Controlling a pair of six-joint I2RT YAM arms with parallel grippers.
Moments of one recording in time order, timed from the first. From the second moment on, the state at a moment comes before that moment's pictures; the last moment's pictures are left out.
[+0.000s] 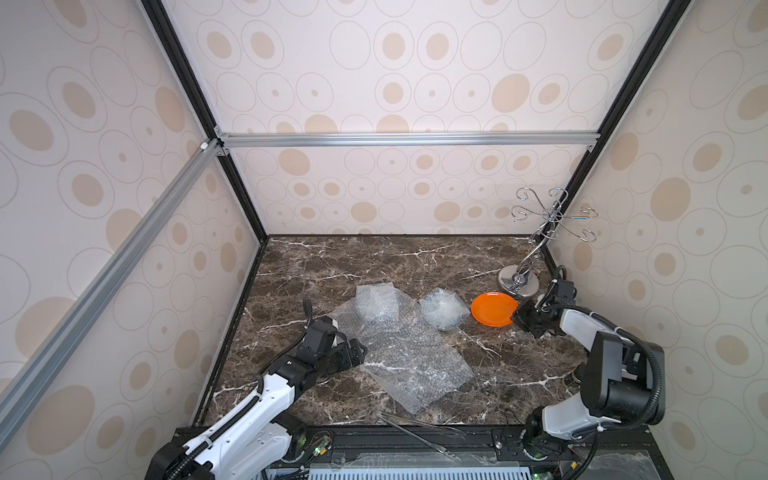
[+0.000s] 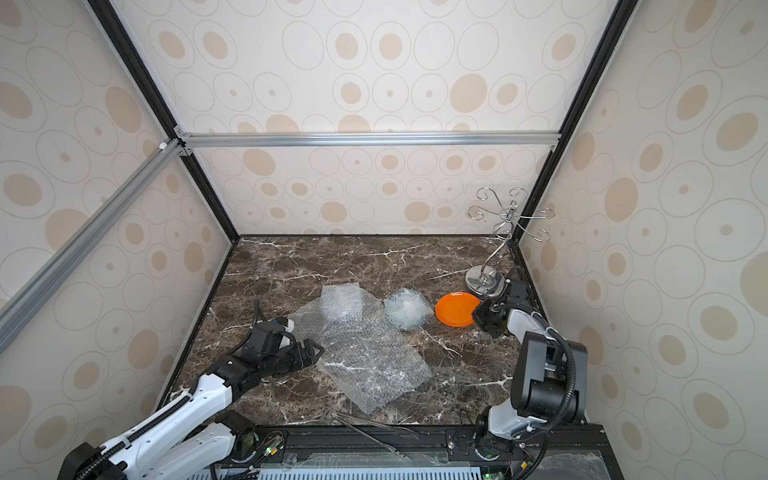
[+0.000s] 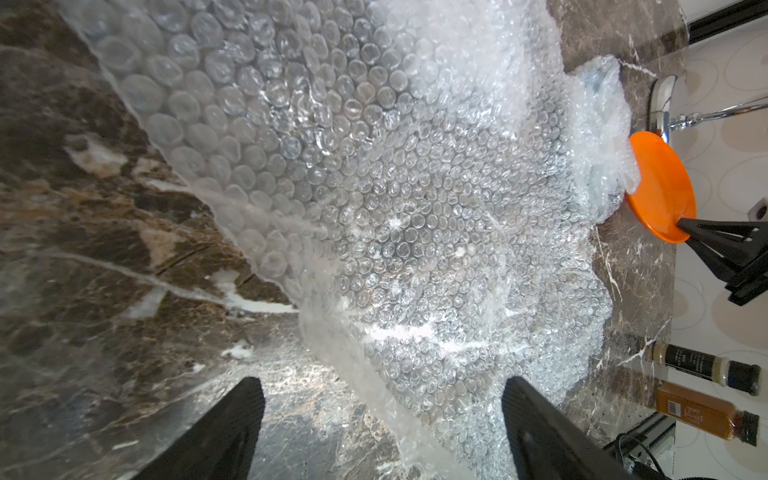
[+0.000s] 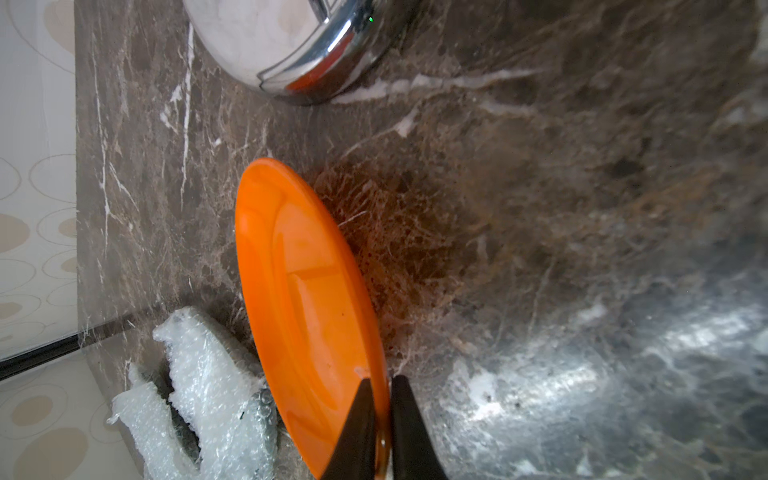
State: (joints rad) left arm -0.46 0.89 0.43 -0.42 0.18 -0.77; right arm -0.27 1.53 0.82 -0.39 -0.36 0.65
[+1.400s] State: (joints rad) left arm -0.50 1.10 0.38 -0.23 0.18 -0.92; right arm 0.31 0.92 0.69 -0.72 -0.07 0.48
